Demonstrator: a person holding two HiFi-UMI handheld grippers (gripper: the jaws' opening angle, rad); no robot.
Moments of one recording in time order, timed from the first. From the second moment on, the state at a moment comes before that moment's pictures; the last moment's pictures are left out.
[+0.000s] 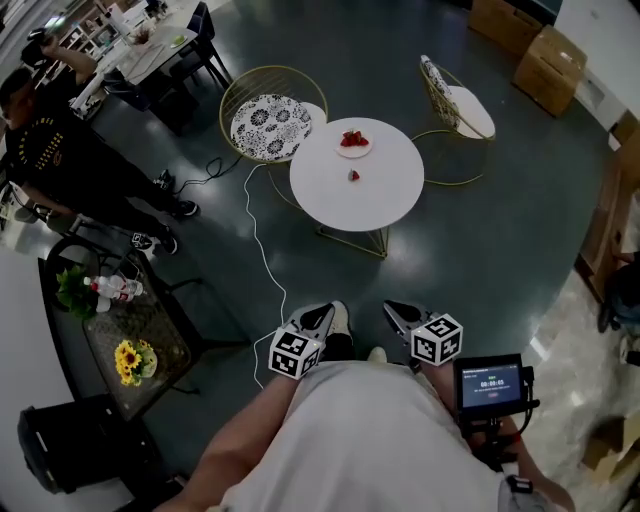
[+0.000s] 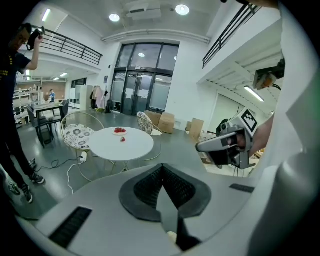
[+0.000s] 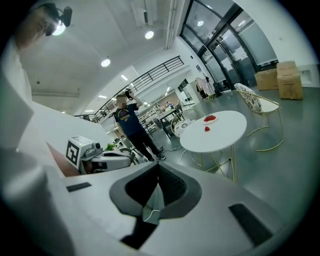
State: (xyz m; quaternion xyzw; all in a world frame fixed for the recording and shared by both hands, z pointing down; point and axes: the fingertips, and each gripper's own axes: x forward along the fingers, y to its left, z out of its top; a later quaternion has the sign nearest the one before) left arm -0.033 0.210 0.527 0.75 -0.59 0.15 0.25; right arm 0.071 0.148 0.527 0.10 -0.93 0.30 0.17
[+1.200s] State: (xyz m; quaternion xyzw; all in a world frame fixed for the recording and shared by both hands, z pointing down) left arm -0.197 0.062 0.542 0.80 -0.53 0.15 0.25; right arm -0.079 0.005 0.522 0.19 -0.93 0.28 0.17
